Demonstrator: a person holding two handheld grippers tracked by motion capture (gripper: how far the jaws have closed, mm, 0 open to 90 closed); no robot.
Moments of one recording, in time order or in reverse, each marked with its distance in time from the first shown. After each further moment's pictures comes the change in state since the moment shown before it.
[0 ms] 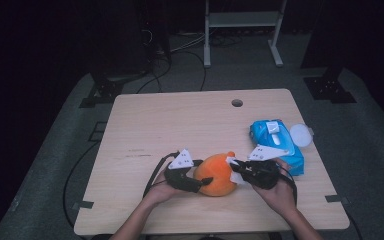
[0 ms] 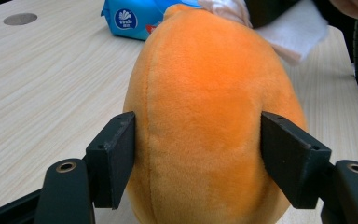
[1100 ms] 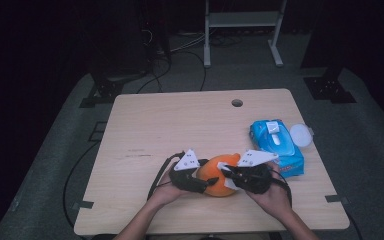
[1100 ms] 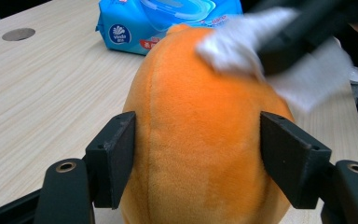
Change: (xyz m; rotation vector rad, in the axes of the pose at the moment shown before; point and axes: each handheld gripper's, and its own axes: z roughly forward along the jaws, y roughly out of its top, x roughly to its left) left arm -0.012 0.012 0.006 -0.020 0.014 0.015; right arm 0.025 0.010 0.004 0.027 0.060 -0.081
